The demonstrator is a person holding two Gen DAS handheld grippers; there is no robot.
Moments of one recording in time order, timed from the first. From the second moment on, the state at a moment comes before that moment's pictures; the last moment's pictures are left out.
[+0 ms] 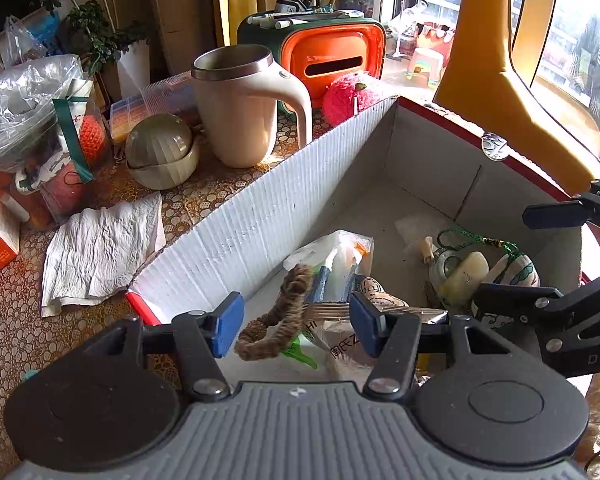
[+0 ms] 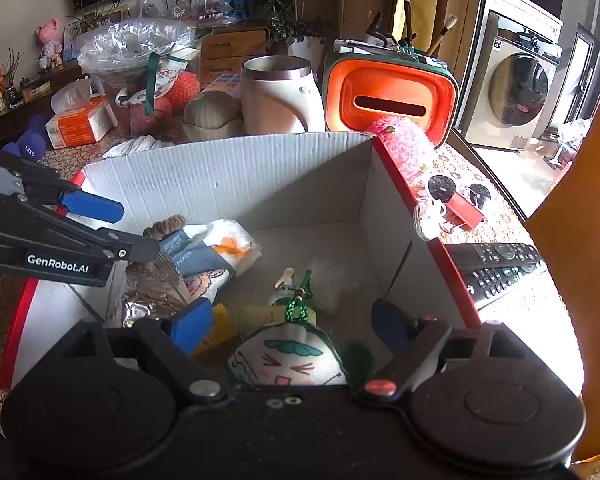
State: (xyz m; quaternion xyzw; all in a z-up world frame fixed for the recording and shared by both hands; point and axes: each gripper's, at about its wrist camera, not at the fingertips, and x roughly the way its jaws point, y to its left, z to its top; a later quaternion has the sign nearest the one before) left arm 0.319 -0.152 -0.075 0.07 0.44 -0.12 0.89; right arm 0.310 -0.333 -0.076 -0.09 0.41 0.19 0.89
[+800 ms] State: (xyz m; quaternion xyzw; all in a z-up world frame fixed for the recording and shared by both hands) left arm 0.237 -0.128 -0.003 0.06 0.38 -0.15 0.91; right arm 0.238 -0.321 -0.012 -0.03 0.36 0.21 0.91
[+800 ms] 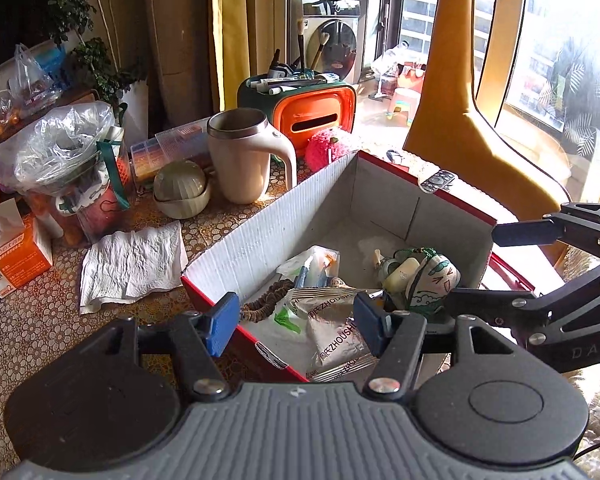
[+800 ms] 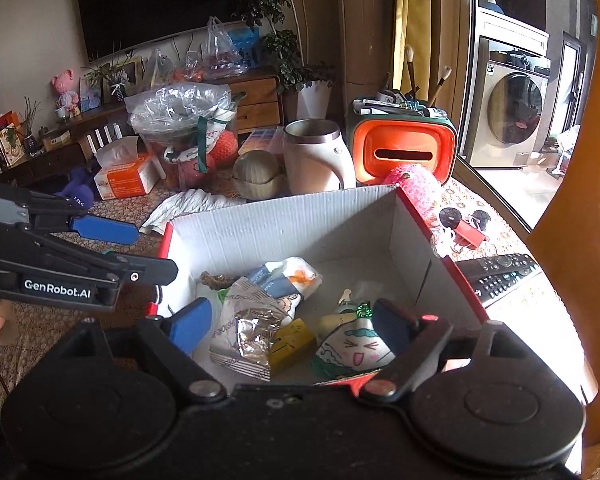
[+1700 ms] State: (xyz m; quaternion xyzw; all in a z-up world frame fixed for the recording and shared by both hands) left arm 0.149 -0.045 0.025 0.01 0.33 -0.11 0.94; right arm 0.157 -0.262 0.022 -0.01 0.31 0.23 0.92
